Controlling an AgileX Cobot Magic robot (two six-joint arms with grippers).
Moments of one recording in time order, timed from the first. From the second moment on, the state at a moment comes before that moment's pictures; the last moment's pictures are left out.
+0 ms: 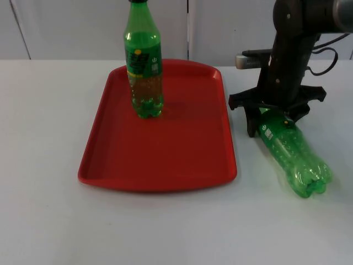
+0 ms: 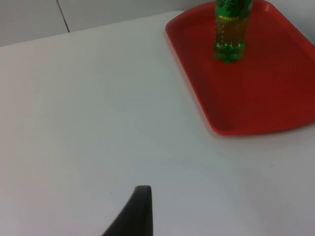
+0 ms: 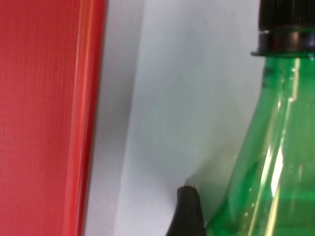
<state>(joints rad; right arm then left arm) 0.39 2.52 -2.06 -0.03 1.06 0.22 -0.21 0.00 -0.50 0.00 1.07 0.06</state>
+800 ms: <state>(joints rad) 0.38 2.35 -2.06 0.00 1.14 0.09 -0.21 0.00 -0.50 0.00 1.07 0.06</state>
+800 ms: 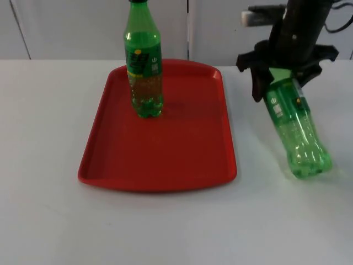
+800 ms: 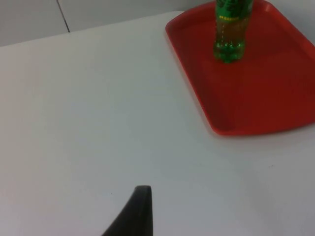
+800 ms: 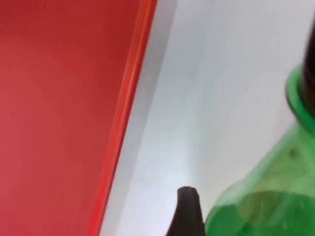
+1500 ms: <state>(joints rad) 0.37 2.09 -2.06 0.13 1.13 -0.14 -0.21 0.00 -0.50 0.00 1.07 0.06</state>
